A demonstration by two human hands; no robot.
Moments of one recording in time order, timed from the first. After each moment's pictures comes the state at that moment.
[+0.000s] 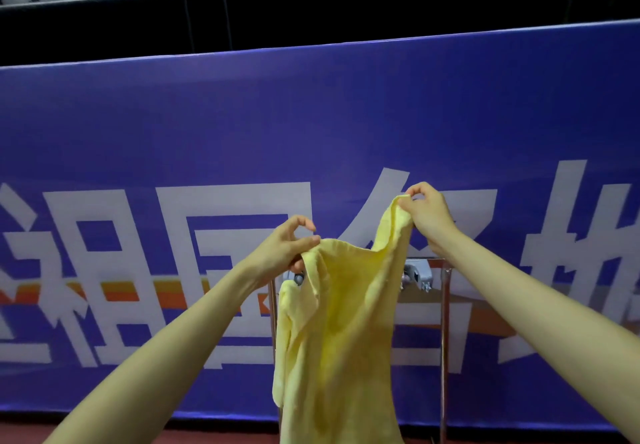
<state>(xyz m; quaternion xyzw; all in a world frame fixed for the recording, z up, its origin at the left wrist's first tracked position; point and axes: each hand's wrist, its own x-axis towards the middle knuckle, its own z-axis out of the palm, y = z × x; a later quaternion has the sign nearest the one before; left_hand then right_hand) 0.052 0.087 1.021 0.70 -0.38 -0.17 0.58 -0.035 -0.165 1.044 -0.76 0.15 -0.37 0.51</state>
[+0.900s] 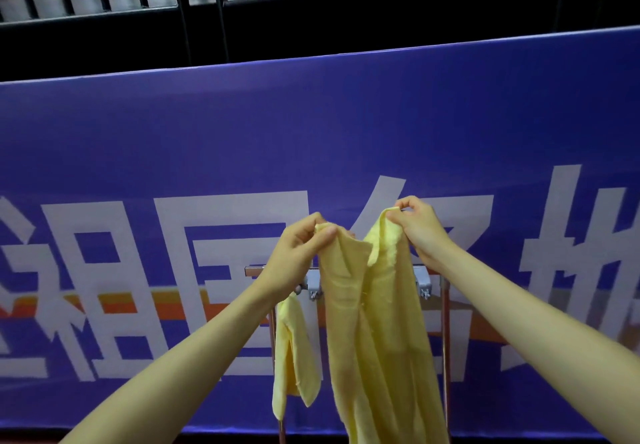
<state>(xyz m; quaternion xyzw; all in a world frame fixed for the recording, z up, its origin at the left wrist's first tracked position) 0.002 0.067 1.036 0.61 -0.49 -0.01 0.62 -0.044 -0.151 1.044 -0.73 0.11 -0.32 0.60</state>
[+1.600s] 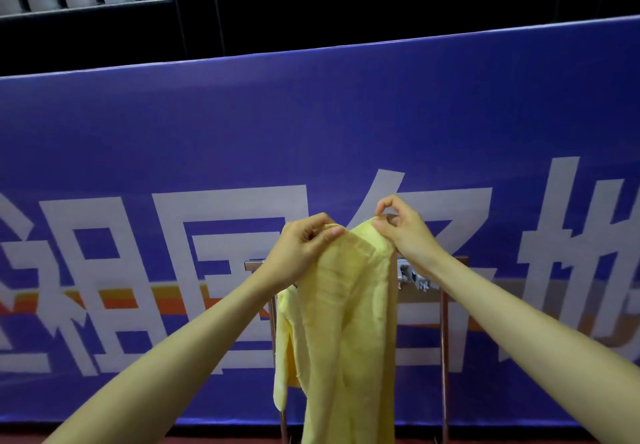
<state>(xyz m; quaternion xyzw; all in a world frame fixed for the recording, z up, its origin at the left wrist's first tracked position) 0.011 0.064 1.034 0.72 -0.48 0.08 0.49 -0.060 -0.132 1.028 -0.77 -0.01 -0.28 0.58</state>
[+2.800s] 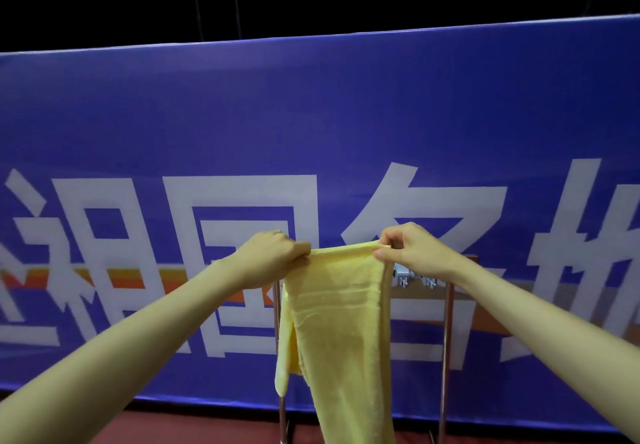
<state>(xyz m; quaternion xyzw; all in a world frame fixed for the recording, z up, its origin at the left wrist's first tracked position) 0.051 0.117 1.018 0.81 -0.54 0.23 -0.03 -0.067 -0.133 1.017 -0.93 -0.04 -0.14 0.35</state>
